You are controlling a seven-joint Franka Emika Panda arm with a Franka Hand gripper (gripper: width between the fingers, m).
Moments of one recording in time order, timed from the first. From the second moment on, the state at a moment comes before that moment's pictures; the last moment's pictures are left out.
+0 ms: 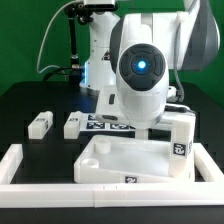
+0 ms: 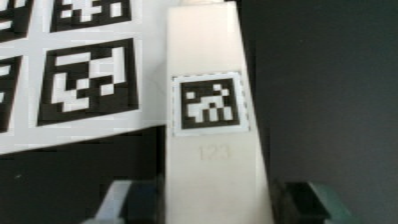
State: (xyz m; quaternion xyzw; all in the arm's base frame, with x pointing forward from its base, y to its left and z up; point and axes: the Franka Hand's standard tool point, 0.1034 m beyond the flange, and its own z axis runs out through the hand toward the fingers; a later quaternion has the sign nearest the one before) arm 0.429 0.054 0.019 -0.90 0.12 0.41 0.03
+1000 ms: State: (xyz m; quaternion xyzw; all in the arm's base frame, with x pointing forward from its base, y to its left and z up) arm 0.484 0.000 0.113 -0.91 0.10 0.39 0.05
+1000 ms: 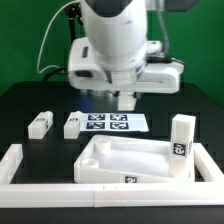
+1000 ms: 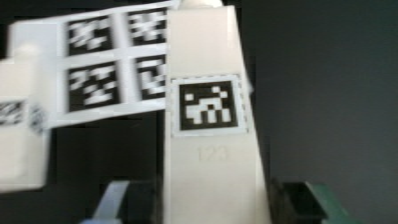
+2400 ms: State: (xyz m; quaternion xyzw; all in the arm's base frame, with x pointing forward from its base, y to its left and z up) arm 0.573 -0.023 0.165 -0.98 0.14 -0.10 0.06
